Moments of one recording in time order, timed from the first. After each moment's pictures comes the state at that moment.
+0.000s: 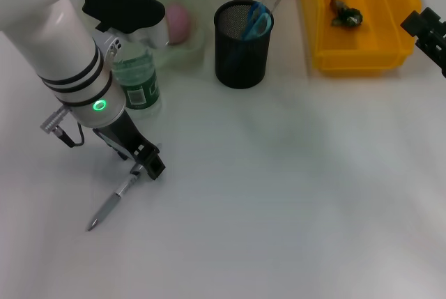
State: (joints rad) left arm -0.84 -2.08 1.52 0.94 2.69 1.46 -2.84; right arm 0.34 2.07 -0.63 -0.34 -1.33 -1.60 1.22
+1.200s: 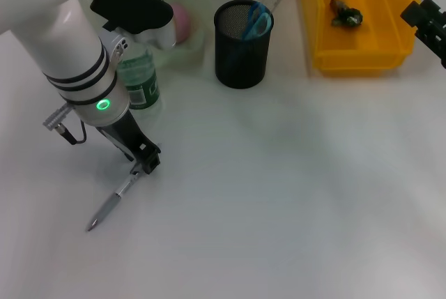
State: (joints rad) left arm -0.85 -2.08 1.55 0.94 2.70 1.46 -2.83; right arm 0.36 2.07 -0.62 -0.34 -1.33 -1.59 1.22
